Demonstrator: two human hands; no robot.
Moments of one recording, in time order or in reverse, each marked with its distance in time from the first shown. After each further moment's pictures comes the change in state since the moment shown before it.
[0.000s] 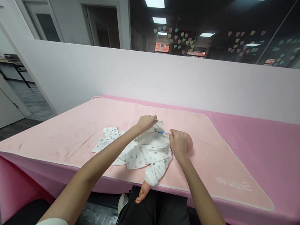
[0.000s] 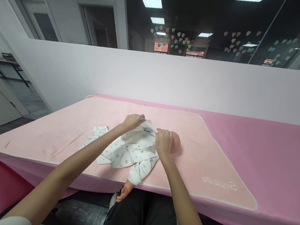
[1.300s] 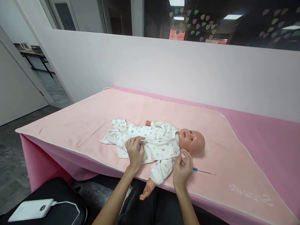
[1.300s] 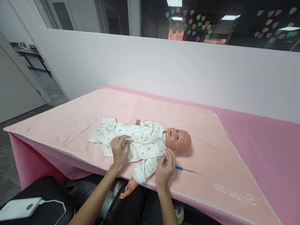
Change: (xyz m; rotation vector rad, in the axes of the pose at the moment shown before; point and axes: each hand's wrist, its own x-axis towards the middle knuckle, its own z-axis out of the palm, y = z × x) left_hand -0.154 0.008 0.085 -0.316 0.737 -0.413; right_hand -0.110 -0.017 0.042 0.646 0.385 0.396
